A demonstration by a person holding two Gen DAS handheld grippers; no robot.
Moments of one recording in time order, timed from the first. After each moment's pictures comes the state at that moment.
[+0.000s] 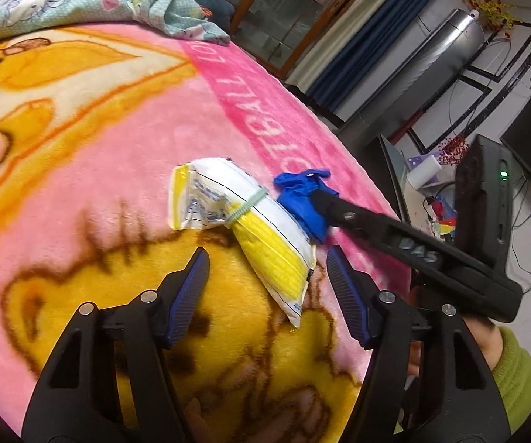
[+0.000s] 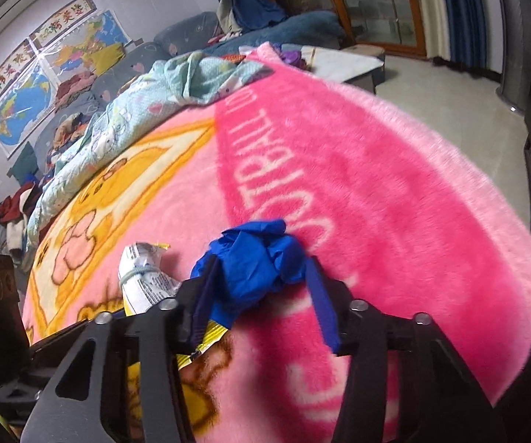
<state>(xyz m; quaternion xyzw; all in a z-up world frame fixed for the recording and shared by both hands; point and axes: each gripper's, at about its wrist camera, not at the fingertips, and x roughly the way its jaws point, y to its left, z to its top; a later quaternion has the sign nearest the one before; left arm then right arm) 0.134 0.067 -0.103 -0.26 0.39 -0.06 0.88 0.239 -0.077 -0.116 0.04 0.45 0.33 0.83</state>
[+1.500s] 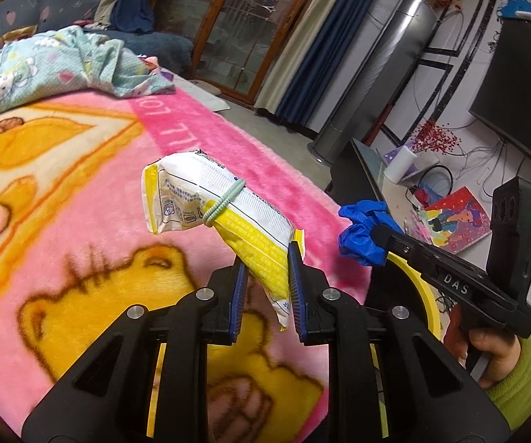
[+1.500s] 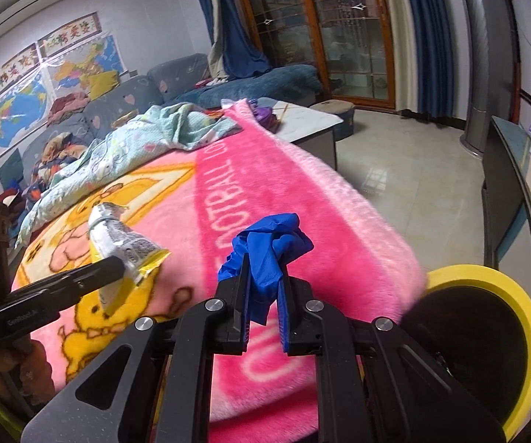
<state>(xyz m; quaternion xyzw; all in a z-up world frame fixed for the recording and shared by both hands) 0.112 0.024 -0.053 -0.18 0.33 -0.09 0.92 0.170 -0.177 -0.056 0.02 0.34 0.27 0.90</state>
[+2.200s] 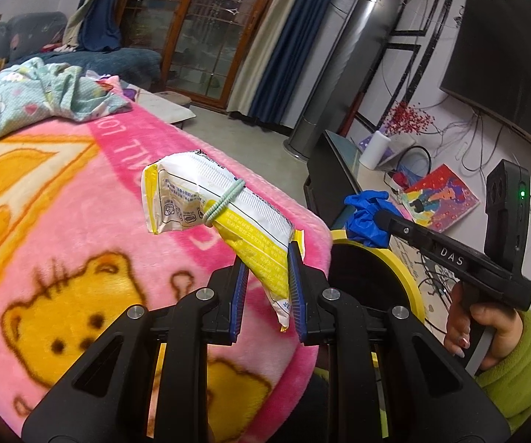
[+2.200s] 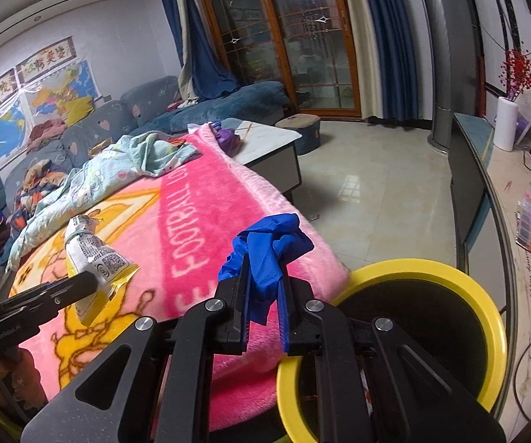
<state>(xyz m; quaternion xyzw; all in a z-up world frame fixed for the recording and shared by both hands) 0.106 -0.023 -0.038 -0.13 0.32 -0.14 0.93 0.157 -0.241 -0.041 0.05 0.32 0.22 0.92</state>
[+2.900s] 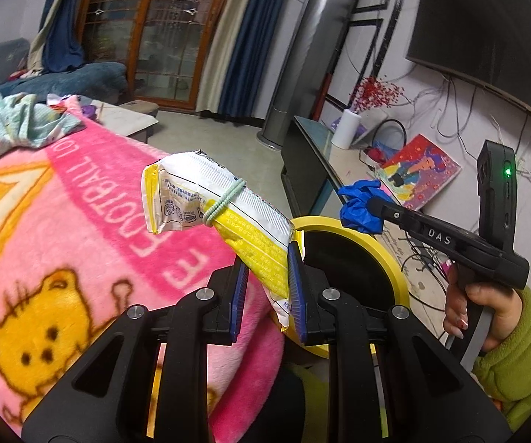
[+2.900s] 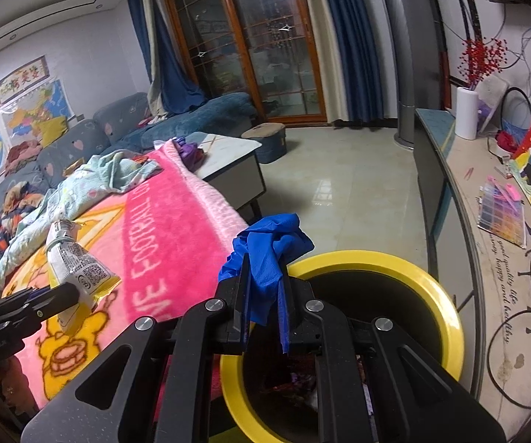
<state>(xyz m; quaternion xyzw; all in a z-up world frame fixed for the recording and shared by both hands) 0.107 -0.080 -0.034 -0.07 0.32 -0.19 0.93 0.147 -0.301 -0.045 0.07 0.31 0.16 0.93</state>
